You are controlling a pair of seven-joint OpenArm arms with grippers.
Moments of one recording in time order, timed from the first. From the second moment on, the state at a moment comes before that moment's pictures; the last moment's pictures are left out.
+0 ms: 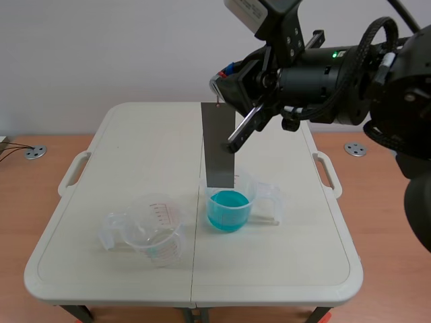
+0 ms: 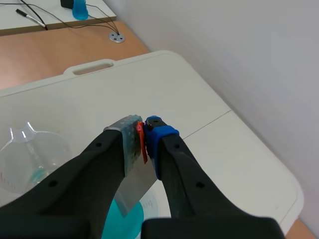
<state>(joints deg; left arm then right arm) 55.0 -43.5 -5.4 81.2 -8.4 -16.4 -7.2 1.2 7.8 -7.3 109.1 4.2 45.5 -24.9</state>
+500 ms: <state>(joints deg) 53.5 -30.9 3.9 74.9 1.4 -16.4 -7.5 1.2 7.8 -7.3 103.1 -1.7 45.5 -17.4</state>
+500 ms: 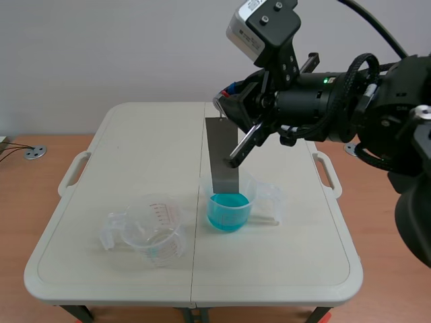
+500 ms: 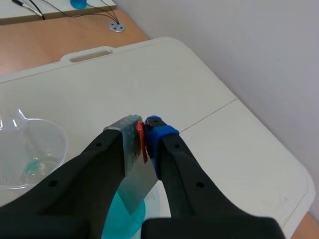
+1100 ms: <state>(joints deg) 53.2 -28.0 3.9 73.3 6.8 -16.4 -7.2 1.2 7.8 -7.1 91.9 -6.8 45.3 -9.6</state>
